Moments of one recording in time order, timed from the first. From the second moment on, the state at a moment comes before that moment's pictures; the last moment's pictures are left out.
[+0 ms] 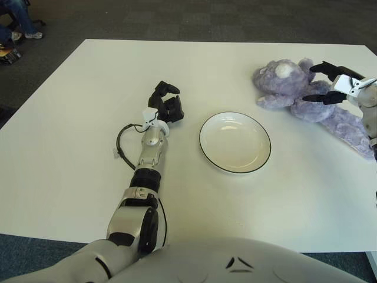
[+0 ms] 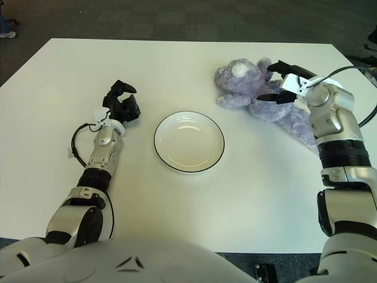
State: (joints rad) left arm -0.42 -0.10 0.11 0.60 -0.06 -0.38 0.05; right arm -0.62 -0.82 0.14 0.47 -0.50 0.11 0.45
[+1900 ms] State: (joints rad) left arm -0.41 -0.10 0.11 0.57 -0.06 -0.40 0.05; right arm -0.72 -0.68 0.28 0.74 -0.54 0.04 0.27
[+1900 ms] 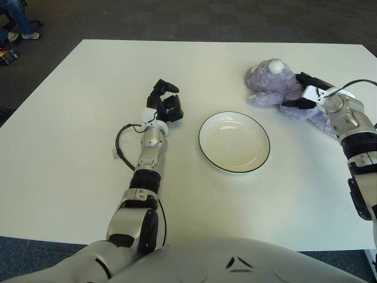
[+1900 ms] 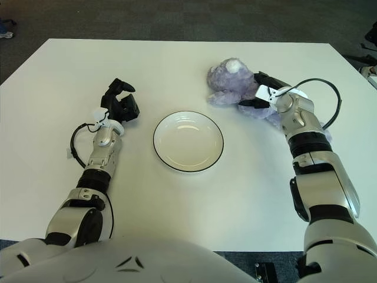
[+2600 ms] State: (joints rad) left arm -0.40 -0.10 0.10 0.56 -0.05 -0.40 0.05; right arm -0.74 -0.66 0.32 0.78 -0.58 0.13 0.22
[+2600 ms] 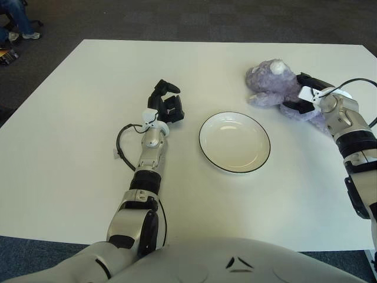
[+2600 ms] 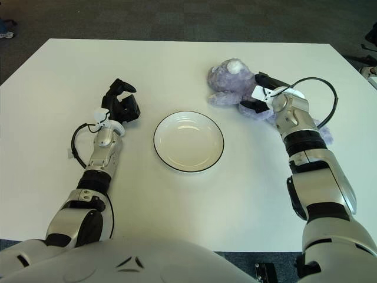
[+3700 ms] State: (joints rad) left arm -0.40 -0.10 0.10 0.57 -0.05 -0.40 0.05; right arm -0.68 -0.62 0.19 0.61 -0.52 0.36 0.14
